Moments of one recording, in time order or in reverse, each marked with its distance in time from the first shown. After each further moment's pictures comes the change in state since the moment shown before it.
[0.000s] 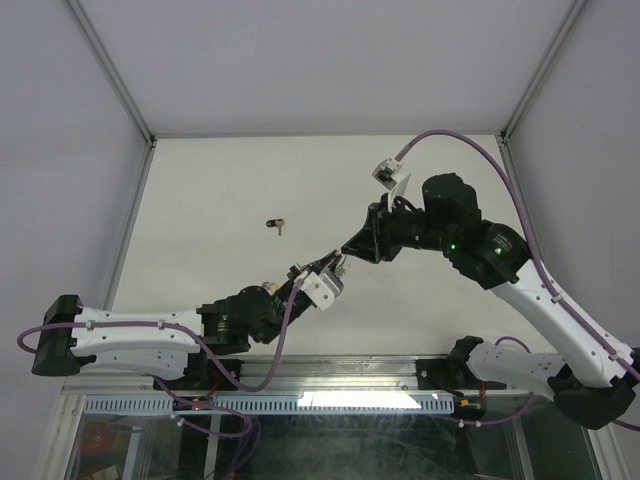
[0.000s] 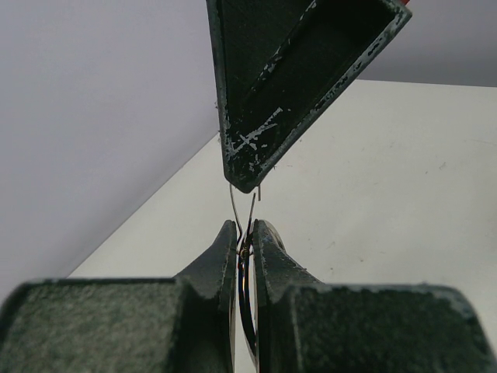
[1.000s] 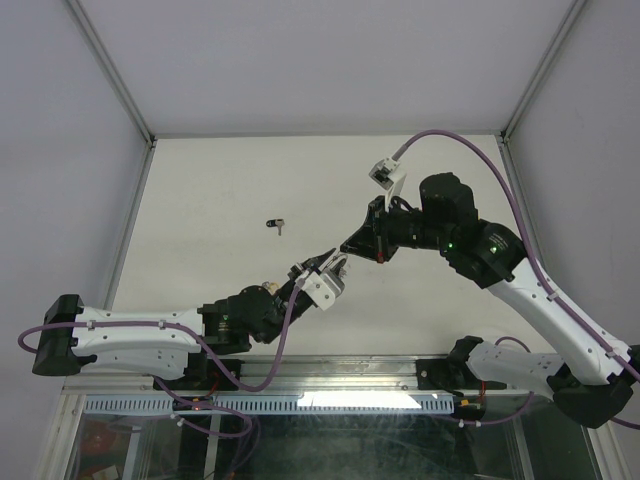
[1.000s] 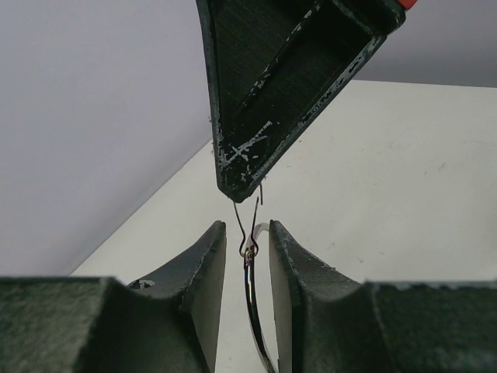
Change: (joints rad) left arm 0.000 0.007 0.003 0.002 0.002 0.000; right arm 0.000 0.008 -0.014 0.041 -0.044 0.024
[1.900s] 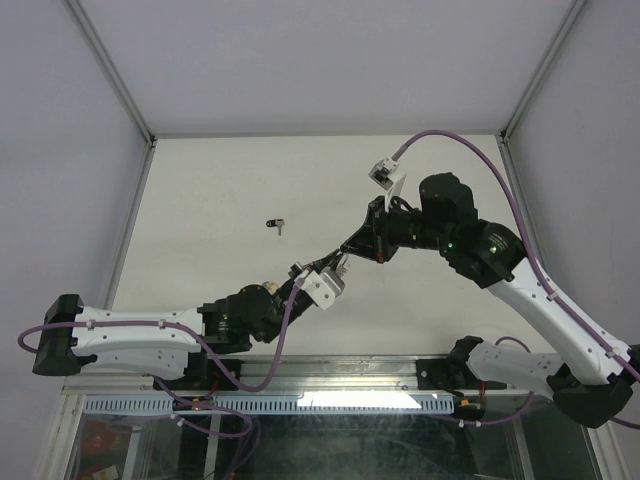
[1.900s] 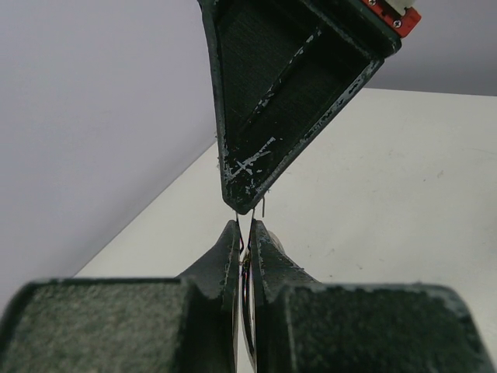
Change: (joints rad) left arm 0.000 0.002 0.012 0.008 0.007 0.008; right arm 0.000 0.001 0.000 -0.005 0.002 -0.006
